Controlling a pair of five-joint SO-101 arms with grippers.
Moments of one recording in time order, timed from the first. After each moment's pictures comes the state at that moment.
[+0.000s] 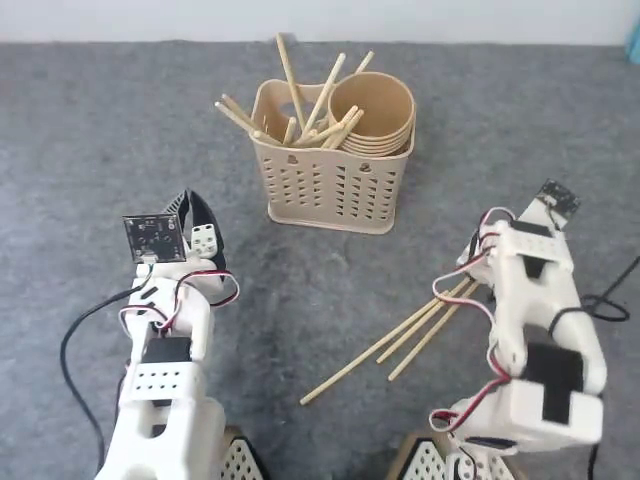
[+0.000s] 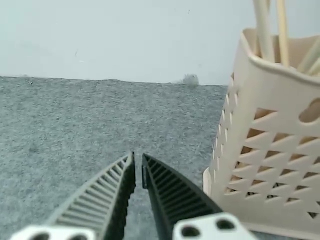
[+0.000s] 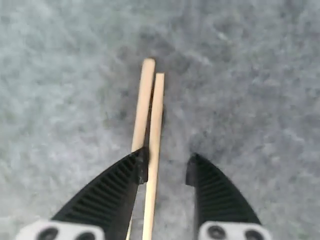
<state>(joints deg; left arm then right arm) -8.8 -55.8 90.0 -5.3 7.0 8.4 3.4 36.4 52.0 -29.4</state>
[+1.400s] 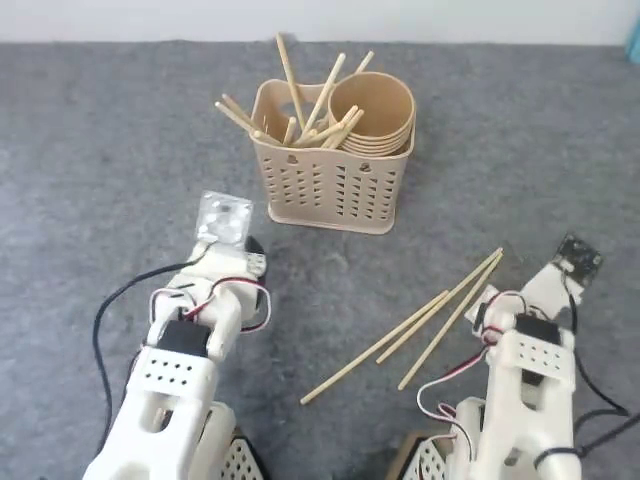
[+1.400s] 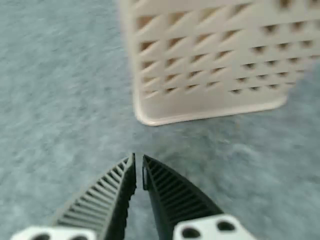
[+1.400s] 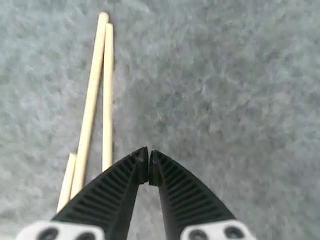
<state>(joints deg) 6.3 -55.8 77.7 34.1 0.7 14.9 -43.8 76.6 42.2 -22.2</state>
